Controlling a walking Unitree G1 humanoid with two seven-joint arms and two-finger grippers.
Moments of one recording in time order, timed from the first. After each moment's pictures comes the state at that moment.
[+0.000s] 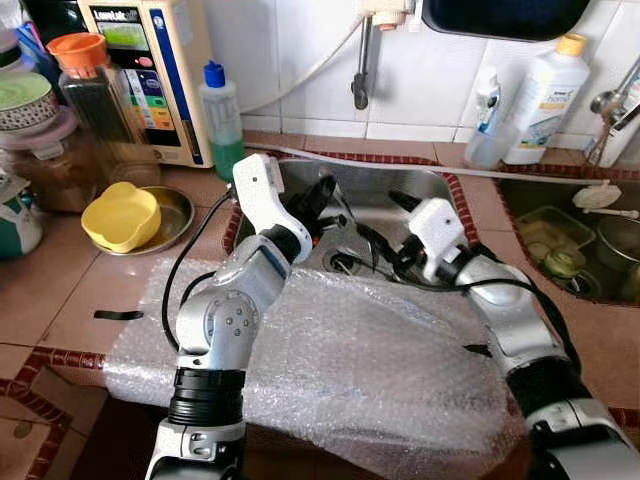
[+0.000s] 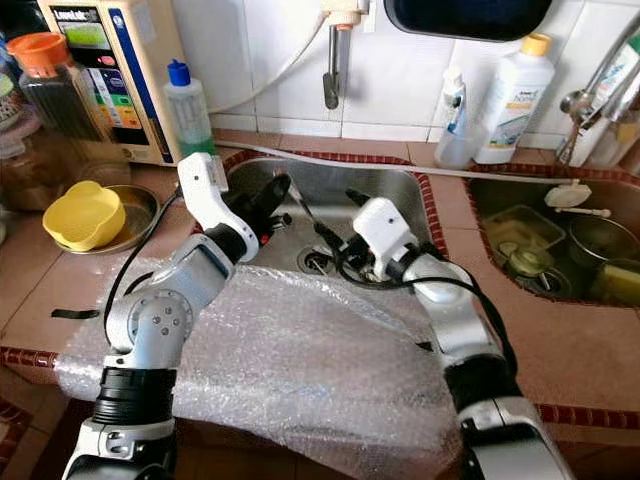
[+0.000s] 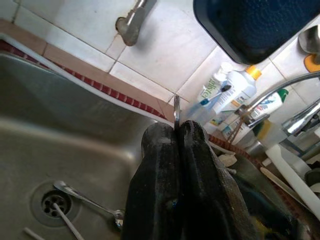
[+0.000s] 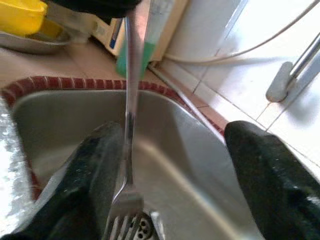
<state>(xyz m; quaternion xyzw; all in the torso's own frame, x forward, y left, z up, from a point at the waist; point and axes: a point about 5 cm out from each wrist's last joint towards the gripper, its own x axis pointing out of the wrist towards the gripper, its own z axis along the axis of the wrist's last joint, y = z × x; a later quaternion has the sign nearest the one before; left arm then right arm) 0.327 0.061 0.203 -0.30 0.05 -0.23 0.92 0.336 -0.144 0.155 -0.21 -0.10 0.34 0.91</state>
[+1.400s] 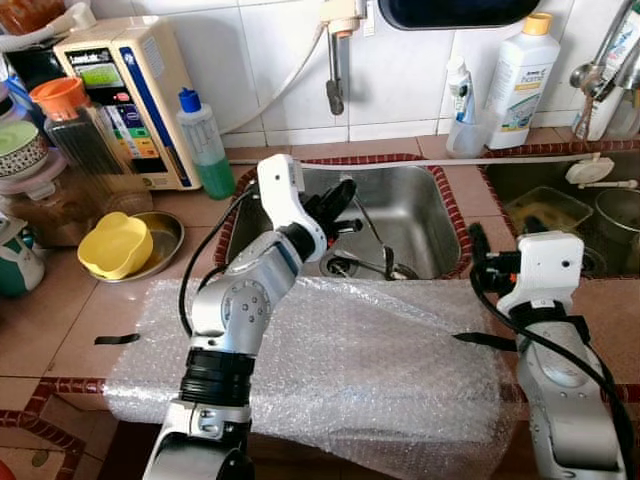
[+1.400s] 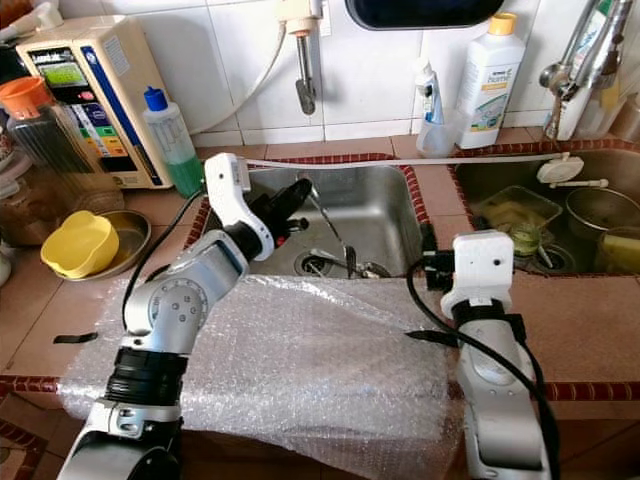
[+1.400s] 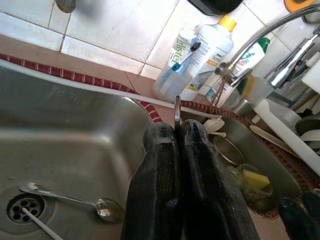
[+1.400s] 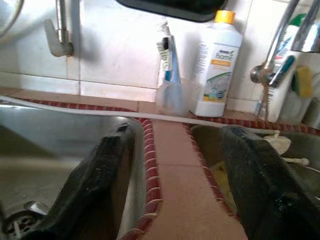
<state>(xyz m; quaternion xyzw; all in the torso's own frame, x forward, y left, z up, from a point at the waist) 0.339 0.045 0.198 -0.29 0.07 -0.29 0.91 0.273 -0.191 0.159 -0.11 -0.09 -0.05 0.99</state>
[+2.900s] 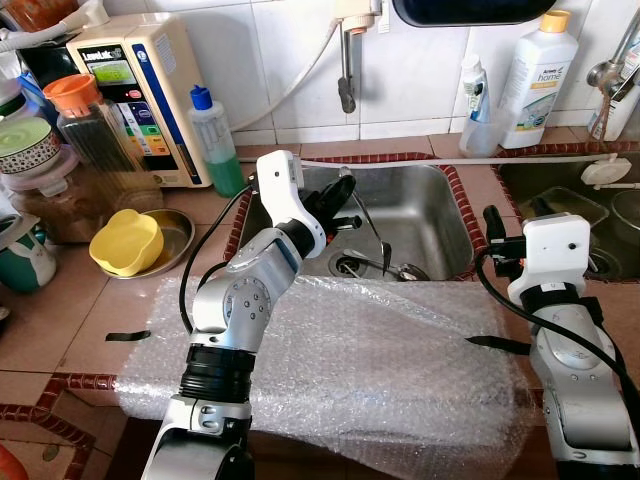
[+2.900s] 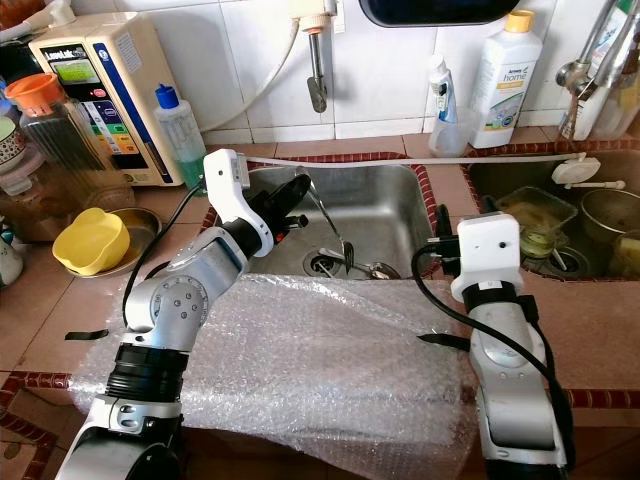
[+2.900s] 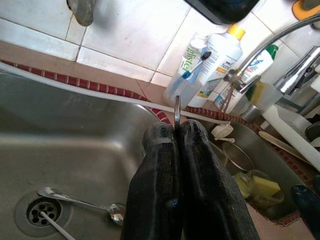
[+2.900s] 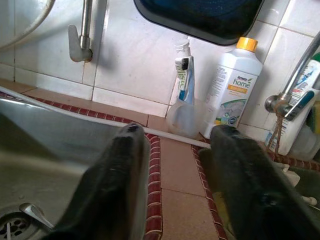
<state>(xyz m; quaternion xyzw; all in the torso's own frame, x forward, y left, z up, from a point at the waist) 0.340 0.047 0.200 -0.28 0.06 -0.28 0.92 0.282 -0.205 0.177 -0.16 -0.11 -0.02 0.98</state>
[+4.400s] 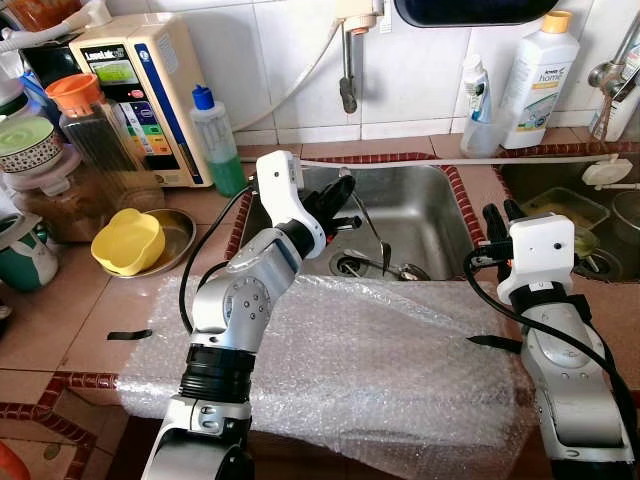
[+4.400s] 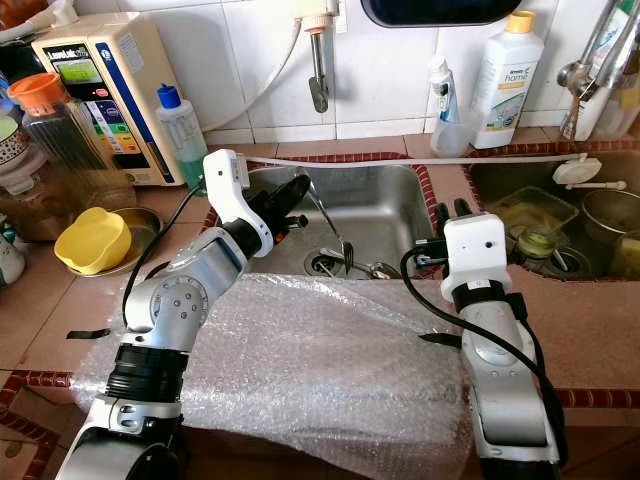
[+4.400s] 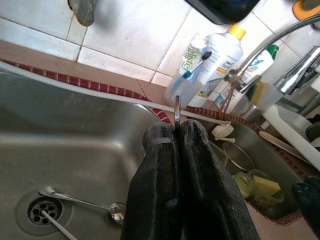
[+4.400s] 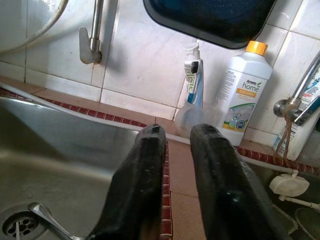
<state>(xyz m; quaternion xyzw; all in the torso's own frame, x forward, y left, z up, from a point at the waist) 0.340 0.046 0.200 -0.28 0.06 -0.28 0.92 0.284 -0.200 0.175 -0.17 -0.11 -0.01 0.98</state>
